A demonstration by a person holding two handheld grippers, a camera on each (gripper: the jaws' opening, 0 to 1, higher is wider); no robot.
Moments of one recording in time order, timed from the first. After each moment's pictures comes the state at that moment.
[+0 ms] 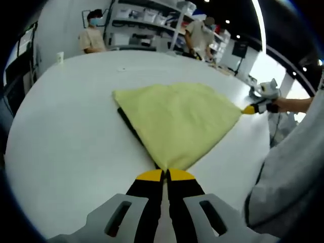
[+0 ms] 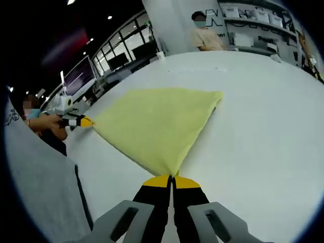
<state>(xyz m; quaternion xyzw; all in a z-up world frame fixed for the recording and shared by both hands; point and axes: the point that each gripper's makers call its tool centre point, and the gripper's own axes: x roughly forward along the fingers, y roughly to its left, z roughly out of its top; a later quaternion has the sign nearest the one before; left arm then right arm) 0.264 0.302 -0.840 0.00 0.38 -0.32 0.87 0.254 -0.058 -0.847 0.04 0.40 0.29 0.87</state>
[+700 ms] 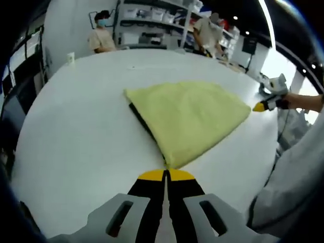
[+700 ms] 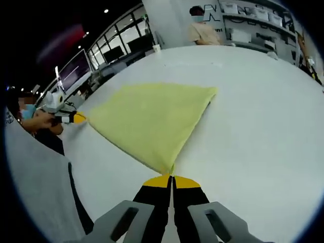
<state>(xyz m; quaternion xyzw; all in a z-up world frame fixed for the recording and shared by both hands) 0.244 0.324 -0.840 0.03 0.39 -0.26 0.89 0.241 -0.071 -0.842 0.02 0.43 0.26 0.86</state>
